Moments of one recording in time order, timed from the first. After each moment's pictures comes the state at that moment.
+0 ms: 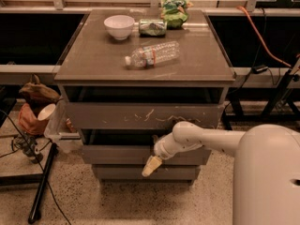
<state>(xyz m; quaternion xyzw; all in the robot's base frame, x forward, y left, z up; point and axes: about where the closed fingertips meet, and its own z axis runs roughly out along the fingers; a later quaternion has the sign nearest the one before) 0.622 -0.009 0.416 -0.58 0.75 0.20 0.26</state>
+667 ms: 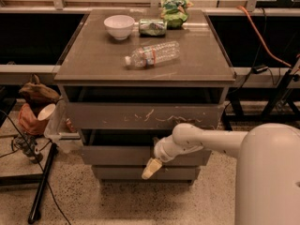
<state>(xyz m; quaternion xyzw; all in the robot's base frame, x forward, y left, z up) 0.605 -0.010 0.420 -0.57 0.75 0.20 0.25</state>
